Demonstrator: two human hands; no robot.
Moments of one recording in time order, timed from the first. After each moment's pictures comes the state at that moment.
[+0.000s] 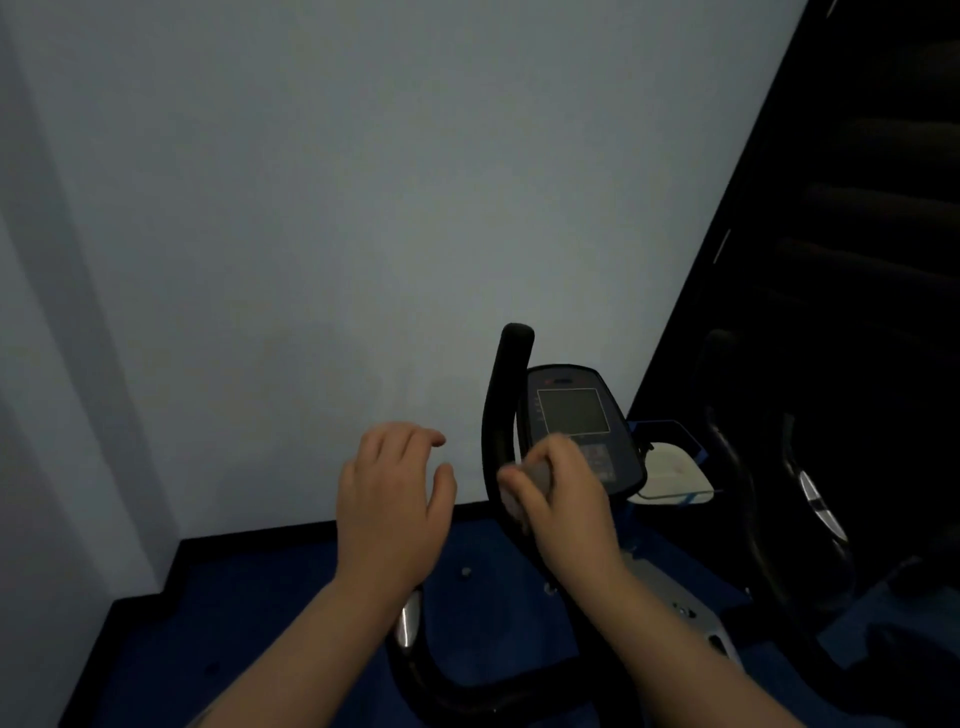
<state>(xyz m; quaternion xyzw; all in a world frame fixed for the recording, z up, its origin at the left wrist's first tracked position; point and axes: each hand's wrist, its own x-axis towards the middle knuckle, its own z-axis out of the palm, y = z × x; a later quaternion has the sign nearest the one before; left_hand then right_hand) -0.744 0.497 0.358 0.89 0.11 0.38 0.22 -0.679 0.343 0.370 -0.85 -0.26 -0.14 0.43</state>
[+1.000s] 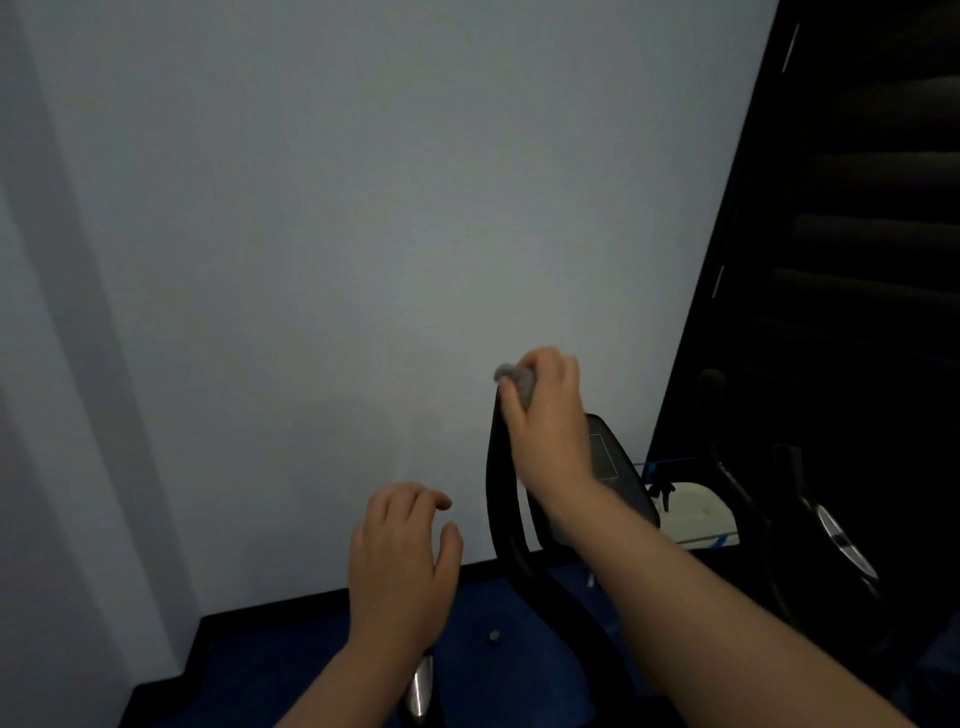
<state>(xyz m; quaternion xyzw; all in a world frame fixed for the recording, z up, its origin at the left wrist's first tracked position) -0.743 0.497 0.357 0.89 0.11 0.39 0.20 -0.631 0.394 0.457 -0.78 -0.27 -0.33 0.45</state>
